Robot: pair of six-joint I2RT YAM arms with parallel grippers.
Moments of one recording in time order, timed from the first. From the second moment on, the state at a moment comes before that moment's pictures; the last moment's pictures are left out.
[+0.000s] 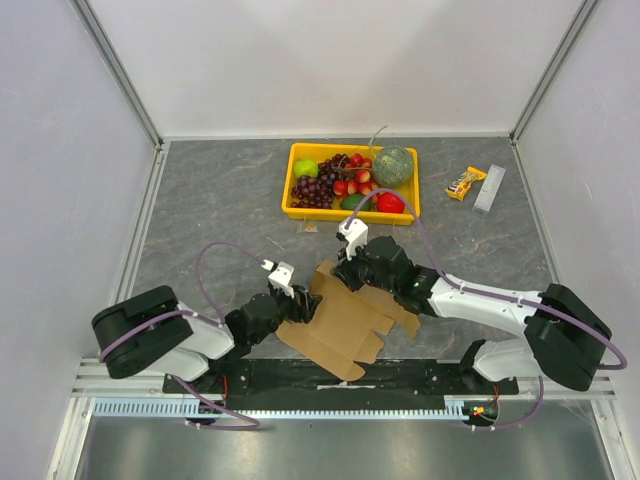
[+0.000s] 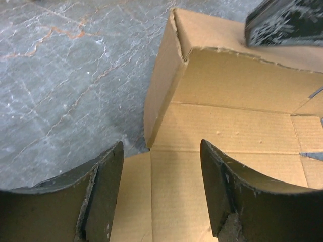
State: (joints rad) left arm -1.00 1.42 0.07 1.07 -0.31 -0.36; right arm 0.90 1.33 0.65 0.23 -0.04 0.19
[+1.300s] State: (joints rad) left arm -1.00 1.21 0.06 0.77 -0.42 -0.44; right arm 0.90 1.46 0.74 0.35 0.02 0.19
